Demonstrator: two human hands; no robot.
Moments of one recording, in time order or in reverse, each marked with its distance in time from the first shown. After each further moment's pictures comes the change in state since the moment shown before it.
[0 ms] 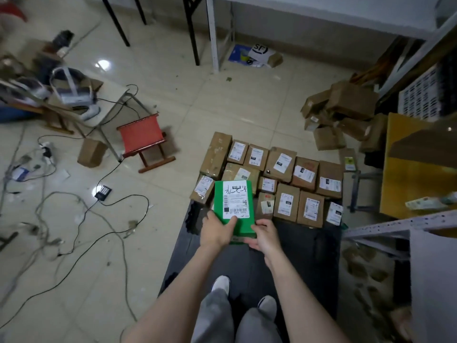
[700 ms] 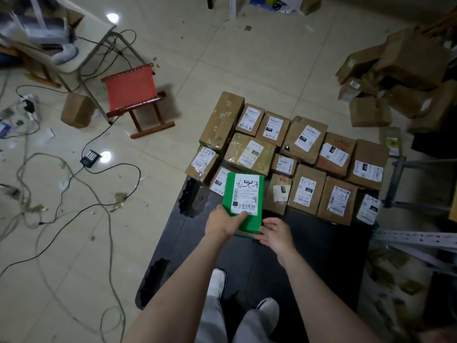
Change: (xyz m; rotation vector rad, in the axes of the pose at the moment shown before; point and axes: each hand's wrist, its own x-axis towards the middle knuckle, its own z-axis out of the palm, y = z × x) left_hand 0.167 -0.083 0.149 0.081 -0.121 -0.080; right_hand 0.216 0.113 -0.007 -0.152 -0.045 0.050
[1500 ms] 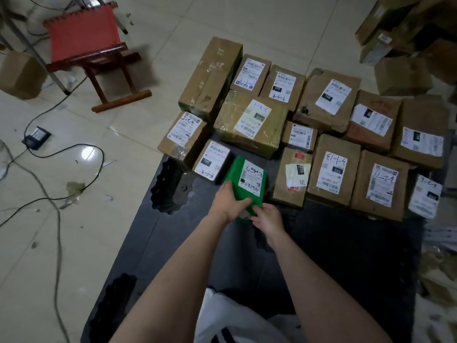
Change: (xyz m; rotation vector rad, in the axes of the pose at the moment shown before) left_hand 0.220 -0.090 0.158 -0.009 -0.054 0.201; right_hand 0.262 0.149 0.070 0.171 0.002 -0.046
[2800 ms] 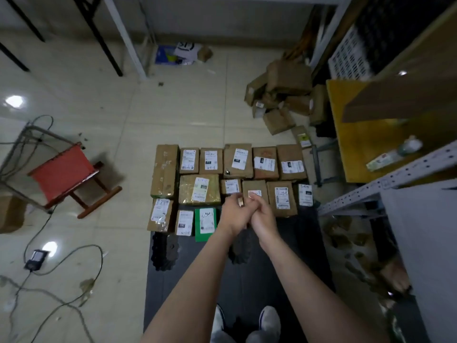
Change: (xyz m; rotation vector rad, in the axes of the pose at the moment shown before) left_hand -0.274 0.328 -0.156 -0.174 -0.250 0.274; right_hand -0.353 -0.296 -0.093 0.279 0.289 -0.269
